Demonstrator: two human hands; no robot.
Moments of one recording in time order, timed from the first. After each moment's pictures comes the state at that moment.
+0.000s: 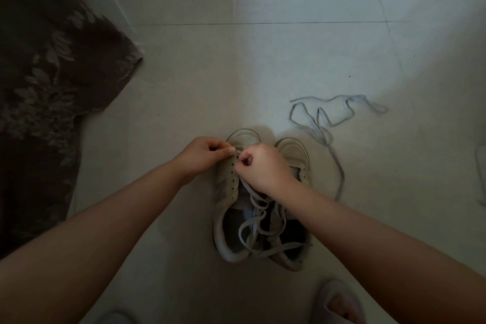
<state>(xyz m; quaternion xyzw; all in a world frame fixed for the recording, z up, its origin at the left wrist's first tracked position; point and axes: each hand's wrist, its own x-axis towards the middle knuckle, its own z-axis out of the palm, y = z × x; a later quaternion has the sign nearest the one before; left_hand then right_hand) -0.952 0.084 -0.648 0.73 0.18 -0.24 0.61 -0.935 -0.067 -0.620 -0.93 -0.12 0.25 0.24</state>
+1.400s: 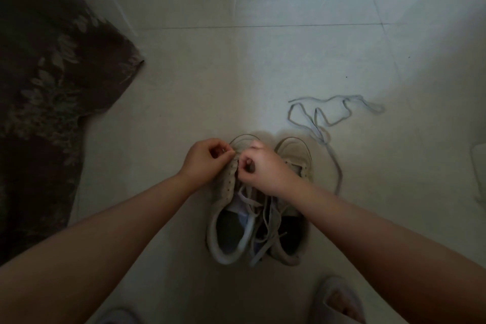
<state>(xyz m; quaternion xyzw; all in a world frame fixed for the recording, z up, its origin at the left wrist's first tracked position) -0.967 0.075 -0.670 0.83 0.15 -0.10 0.53 -0.934 -0.085 -0.631 -0.89 -0.25 0.24 0.30</state>
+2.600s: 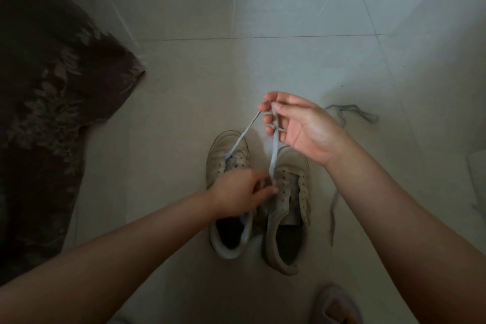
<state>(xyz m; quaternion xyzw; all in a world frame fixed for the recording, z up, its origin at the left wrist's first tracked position) -0.972 0.025 -0.611 0.90 -0.14 -0.20 0.36 -0.871 -0.103 -0.537 -0.54 0.05 0.37 0.75</state>
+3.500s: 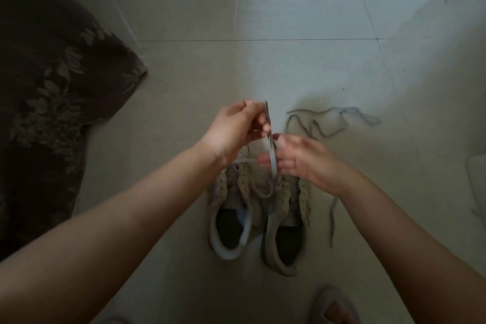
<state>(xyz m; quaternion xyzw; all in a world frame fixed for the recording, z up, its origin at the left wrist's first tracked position) -0.906 0.033 -0.553 0.53 0.20 -0.14 0.81 -0.906 -0.133 -0.551 -0.65 0.01 0.46 0.60</state>
